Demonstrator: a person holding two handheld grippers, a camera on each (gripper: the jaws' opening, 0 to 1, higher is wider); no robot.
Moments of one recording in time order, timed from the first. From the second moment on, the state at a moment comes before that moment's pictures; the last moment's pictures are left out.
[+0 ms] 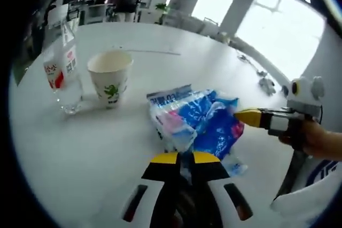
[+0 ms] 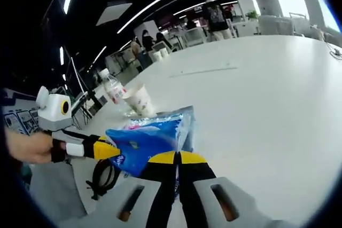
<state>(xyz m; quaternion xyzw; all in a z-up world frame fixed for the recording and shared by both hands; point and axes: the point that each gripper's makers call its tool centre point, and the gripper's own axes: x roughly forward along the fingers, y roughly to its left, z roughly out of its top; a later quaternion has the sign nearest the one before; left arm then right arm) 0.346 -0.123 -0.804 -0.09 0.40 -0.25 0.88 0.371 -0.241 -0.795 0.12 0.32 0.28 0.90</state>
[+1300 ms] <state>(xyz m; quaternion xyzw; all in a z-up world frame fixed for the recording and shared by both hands) 0.362 -0.250 -0.799 -0.09 0.40 -0.34 0.85 0.364 -0.373 -0.795 0.13 0.32 0.18 0.92</state>
